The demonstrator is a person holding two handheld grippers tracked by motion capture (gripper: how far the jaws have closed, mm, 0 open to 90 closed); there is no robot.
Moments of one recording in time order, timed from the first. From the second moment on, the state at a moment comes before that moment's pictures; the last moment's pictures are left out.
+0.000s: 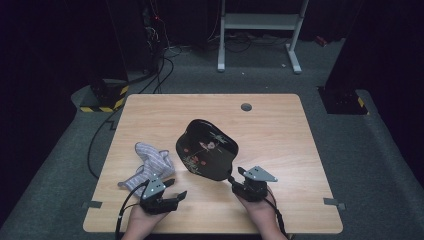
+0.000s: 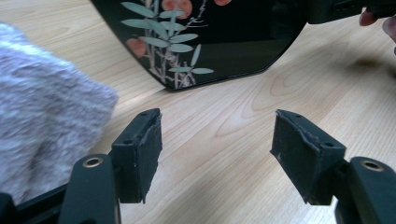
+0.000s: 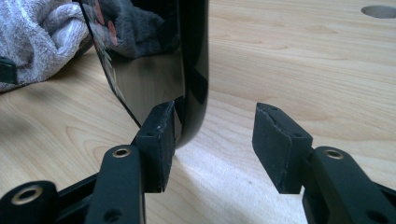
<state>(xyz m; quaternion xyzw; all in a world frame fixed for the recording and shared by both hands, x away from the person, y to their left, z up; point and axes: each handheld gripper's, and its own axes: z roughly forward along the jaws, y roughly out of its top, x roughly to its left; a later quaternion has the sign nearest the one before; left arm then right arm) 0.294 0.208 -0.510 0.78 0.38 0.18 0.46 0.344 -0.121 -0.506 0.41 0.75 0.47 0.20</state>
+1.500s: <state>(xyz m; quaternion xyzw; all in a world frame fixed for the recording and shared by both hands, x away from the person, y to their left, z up) 0.300 0.202 -0.504 0.76 0.39 0.22 0.46 0.339 -0.141 -0.500 0.42 0.74 0.47 0.23</state>
